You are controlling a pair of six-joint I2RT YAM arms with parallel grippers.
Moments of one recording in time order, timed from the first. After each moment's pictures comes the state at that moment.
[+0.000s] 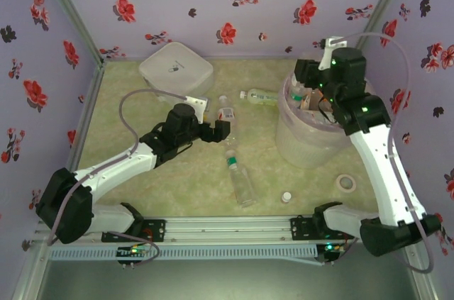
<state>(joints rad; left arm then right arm) -0.74 1.29 0.81 0.00 0.04 -0.41 0.29 1.18 1.48 -0.70 0.10 0.22</state>
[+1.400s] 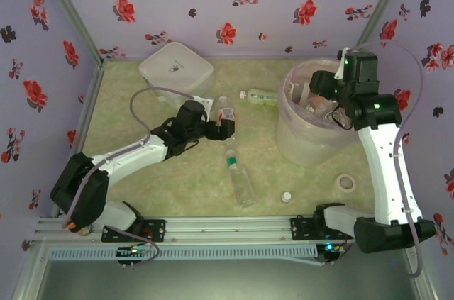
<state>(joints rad) -0.74 1.45 0.89 -0.03 0.04 -0.48 0.12 1.20 1.53 -0.97 0.03 0.30</state>
